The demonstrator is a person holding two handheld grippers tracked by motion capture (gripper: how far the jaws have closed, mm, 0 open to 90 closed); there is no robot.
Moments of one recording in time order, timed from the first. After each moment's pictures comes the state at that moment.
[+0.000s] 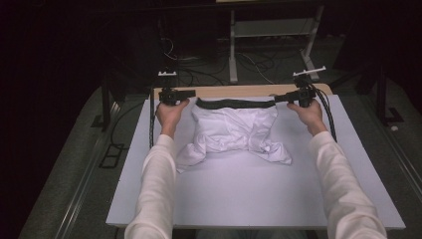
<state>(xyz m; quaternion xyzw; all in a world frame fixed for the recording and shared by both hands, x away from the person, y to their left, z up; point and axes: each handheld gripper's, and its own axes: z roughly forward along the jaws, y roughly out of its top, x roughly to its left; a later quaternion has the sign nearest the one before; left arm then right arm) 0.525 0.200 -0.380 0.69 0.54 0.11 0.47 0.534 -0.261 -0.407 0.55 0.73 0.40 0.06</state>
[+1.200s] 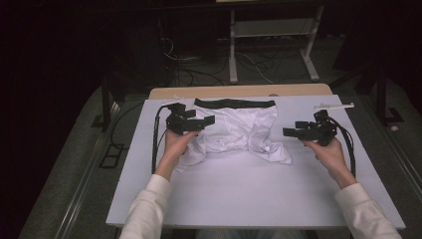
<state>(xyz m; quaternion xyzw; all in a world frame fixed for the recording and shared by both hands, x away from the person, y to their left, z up) 0.416 0.161 -0.378 0.72 0.42 0.06 0.55 0.391 -0.278 -0.411 0.46 0.73 0.50 0.04</state>
